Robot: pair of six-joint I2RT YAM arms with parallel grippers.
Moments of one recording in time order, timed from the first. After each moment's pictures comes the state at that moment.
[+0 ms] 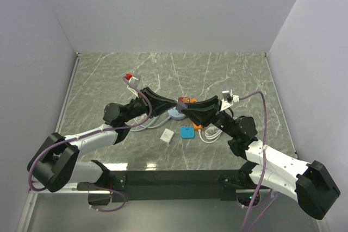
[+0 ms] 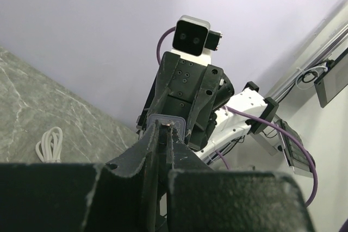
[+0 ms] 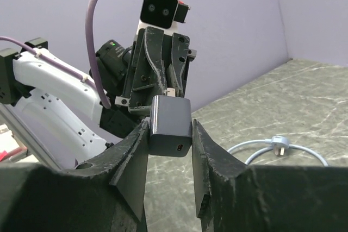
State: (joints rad) left arm -0.61 1.28 0.51 1.32 0.64 -1.09; right arm 0.68 0.92 0.34 1.04 -0.39 0.63
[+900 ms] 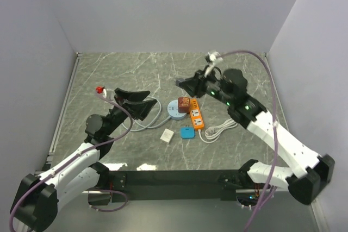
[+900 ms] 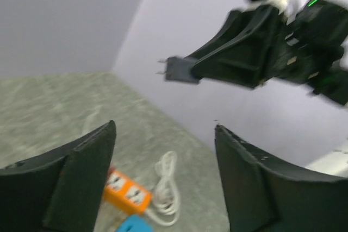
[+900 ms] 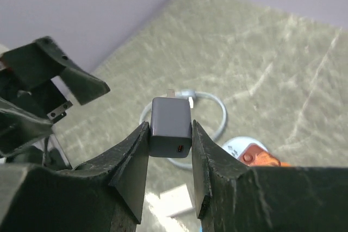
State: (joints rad) left arm -0.47 0.87 0.33 1.04 0.41 -0.73; right arm 0.62 1.05 0.99 -0.01 -0.22 0.31
